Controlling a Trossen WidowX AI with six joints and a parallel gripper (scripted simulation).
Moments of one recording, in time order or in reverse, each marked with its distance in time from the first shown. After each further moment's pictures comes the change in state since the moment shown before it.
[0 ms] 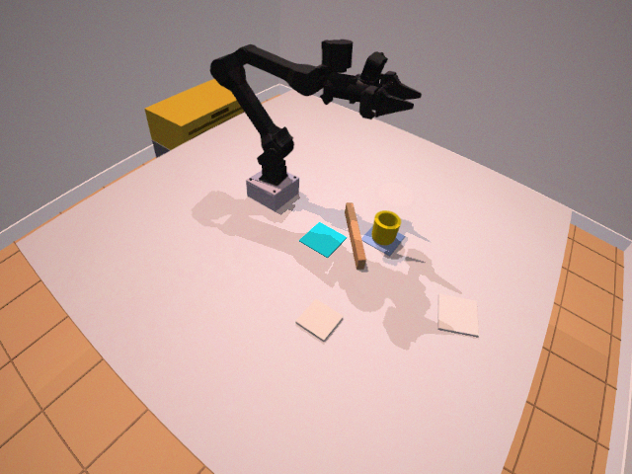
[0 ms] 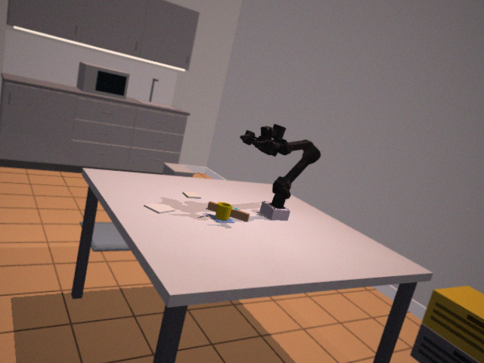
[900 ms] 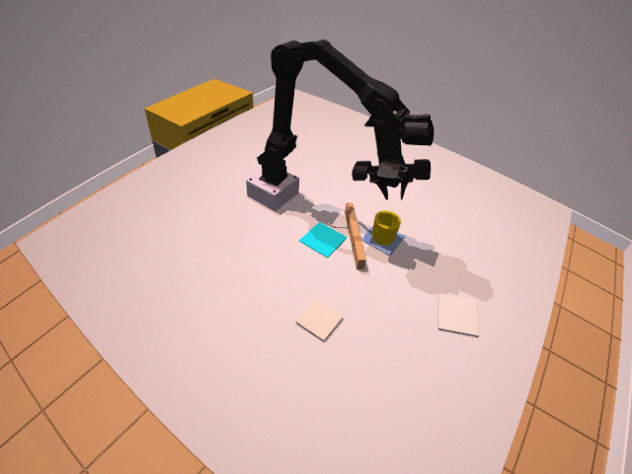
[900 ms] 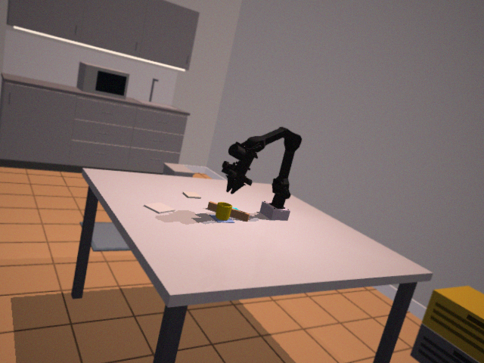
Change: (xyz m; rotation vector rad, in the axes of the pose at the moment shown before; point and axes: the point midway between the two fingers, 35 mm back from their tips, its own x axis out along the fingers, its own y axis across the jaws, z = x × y) arm 0.014 -0.003 -0.228 1.229 1.111 -0.918
